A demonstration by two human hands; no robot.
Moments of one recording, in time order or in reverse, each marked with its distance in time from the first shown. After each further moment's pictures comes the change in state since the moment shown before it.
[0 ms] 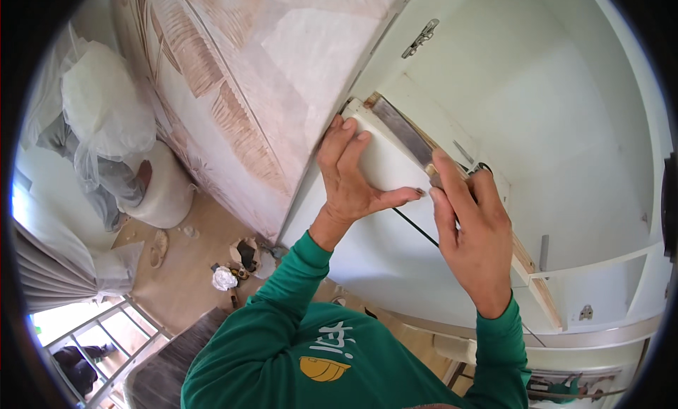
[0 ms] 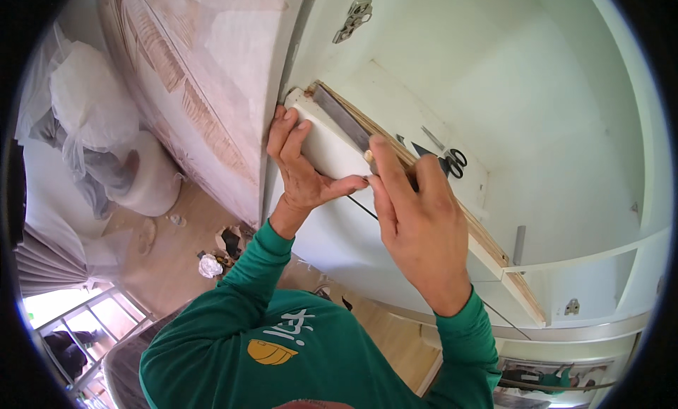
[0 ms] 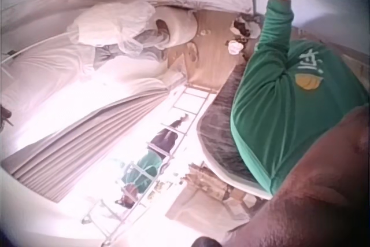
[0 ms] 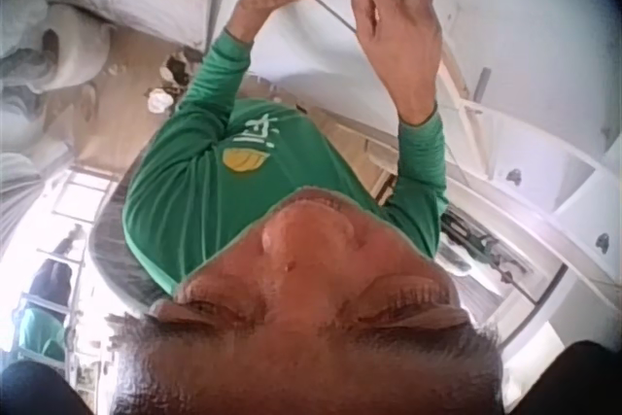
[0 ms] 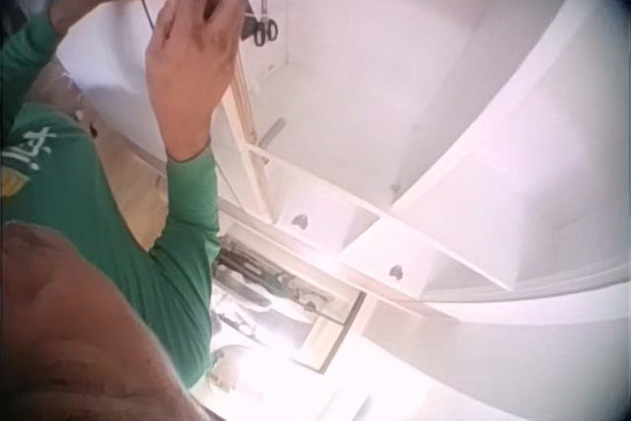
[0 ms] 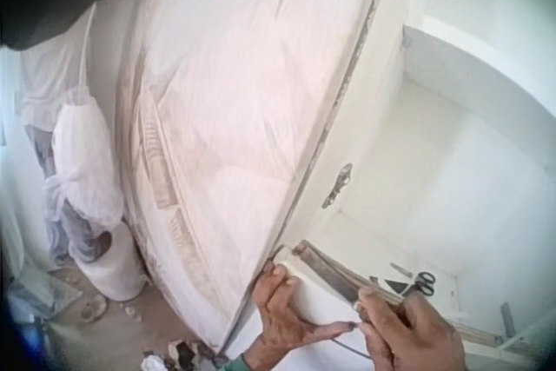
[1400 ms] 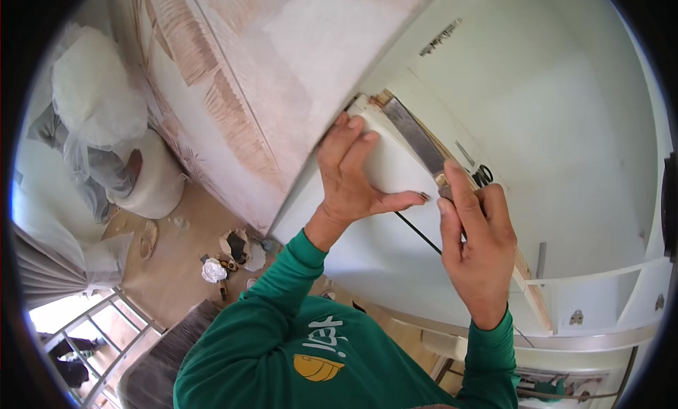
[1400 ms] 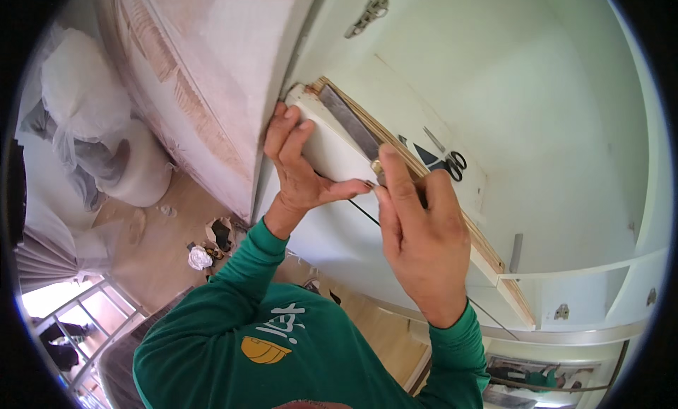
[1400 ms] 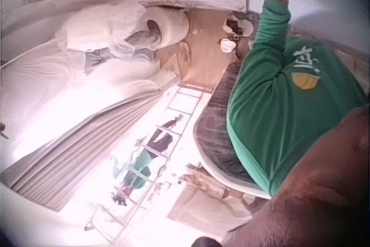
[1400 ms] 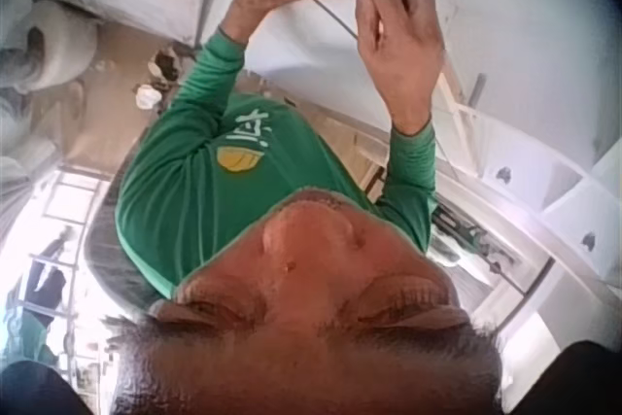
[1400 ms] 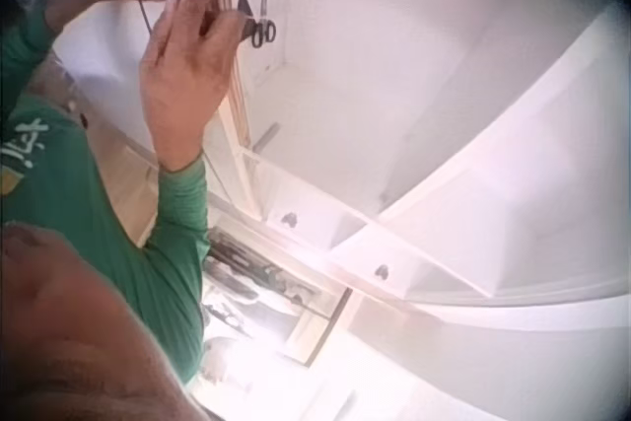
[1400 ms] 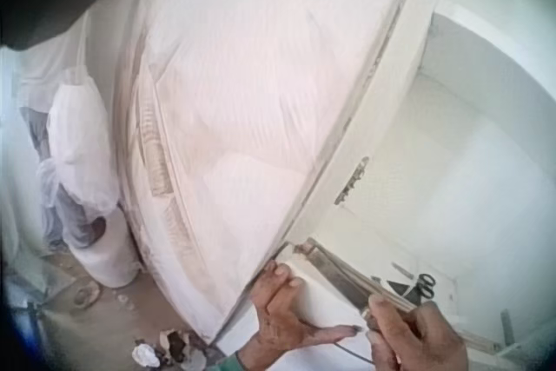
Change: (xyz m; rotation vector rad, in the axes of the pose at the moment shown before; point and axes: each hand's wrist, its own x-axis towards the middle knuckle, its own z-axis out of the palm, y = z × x) left_hand 0.000 -0.004 0.001 0.010 0.017 -0.005; right_hand -0.006 -0.002 0.003 0.023 -0.003 0.040
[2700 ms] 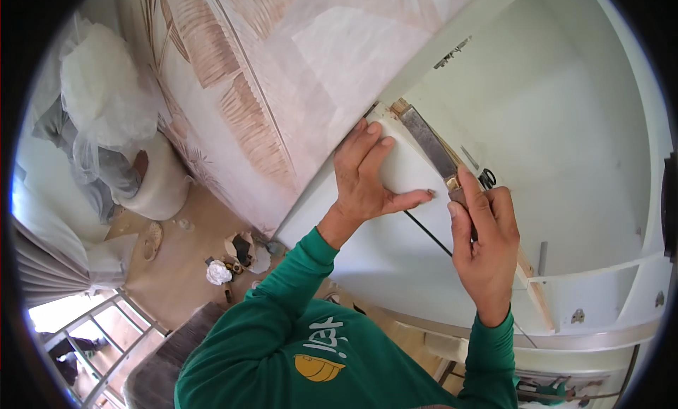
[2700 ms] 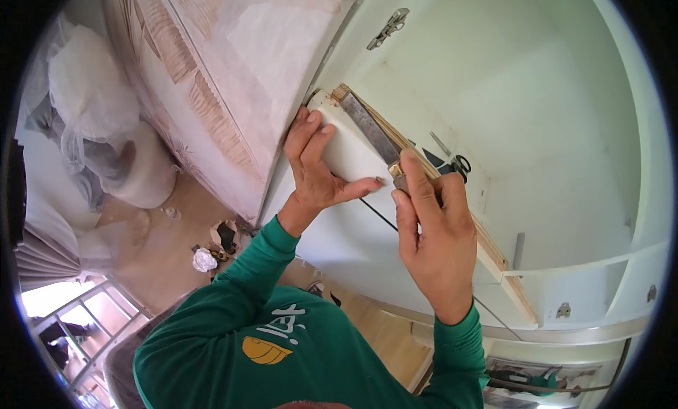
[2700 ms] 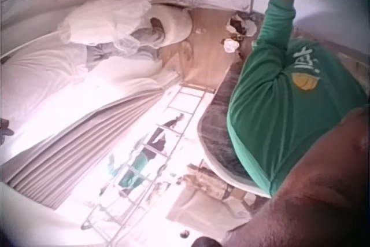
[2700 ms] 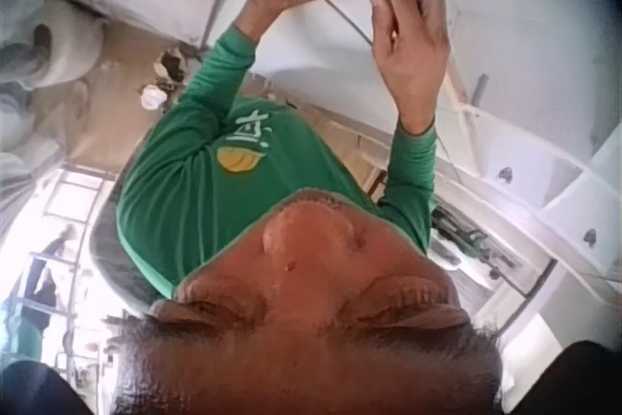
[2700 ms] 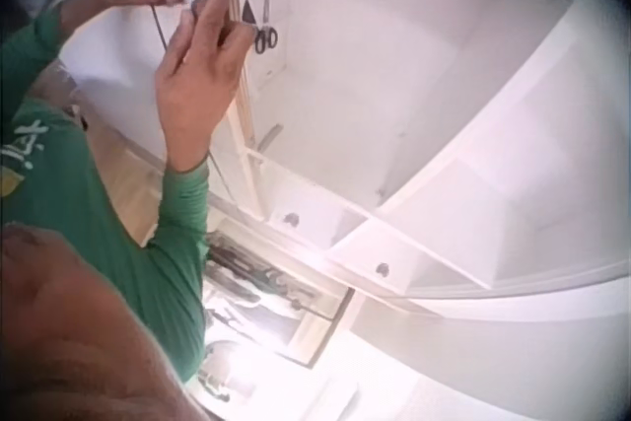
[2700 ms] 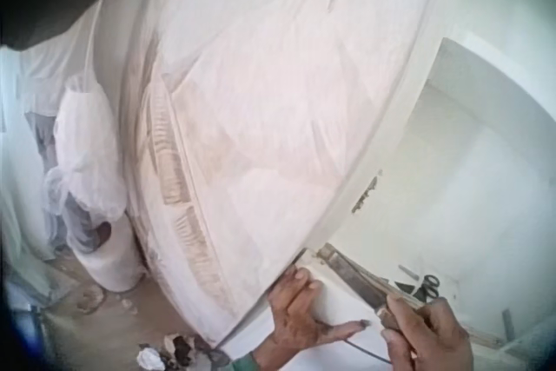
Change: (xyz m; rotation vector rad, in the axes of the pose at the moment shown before) left_hand -0.002 0.002 0.002 -0.068 0.012 -0.005; right_hand -0.004 -0.006 -0.008 0.033 -0.034 0.073
